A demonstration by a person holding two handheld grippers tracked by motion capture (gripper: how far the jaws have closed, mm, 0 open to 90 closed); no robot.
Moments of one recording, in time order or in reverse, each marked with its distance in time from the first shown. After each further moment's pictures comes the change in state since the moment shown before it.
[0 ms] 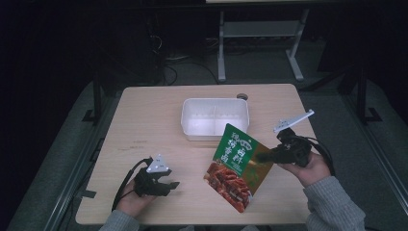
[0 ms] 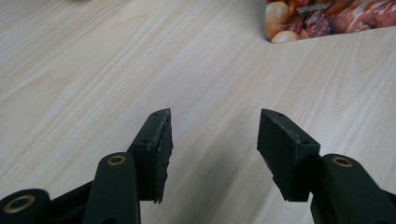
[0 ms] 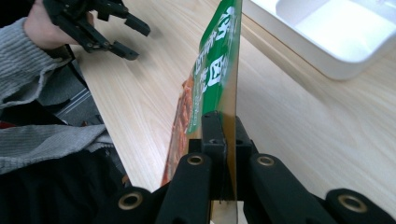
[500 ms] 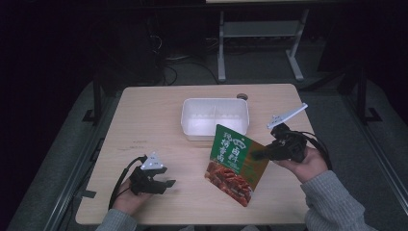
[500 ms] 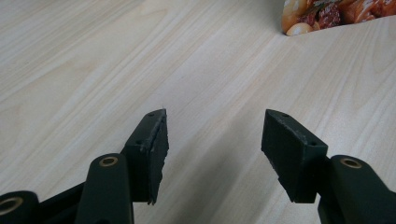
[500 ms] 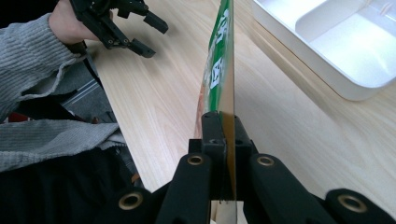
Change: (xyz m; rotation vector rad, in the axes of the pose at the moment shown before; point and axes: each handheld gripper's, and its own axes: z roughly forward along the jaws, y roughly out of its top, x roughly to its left) left arm 0.011 -0.006 -0.004 -0.017 0.005 -0.029; right arm 0.013 0.020 -0.004 0.024 0.025 -0.050
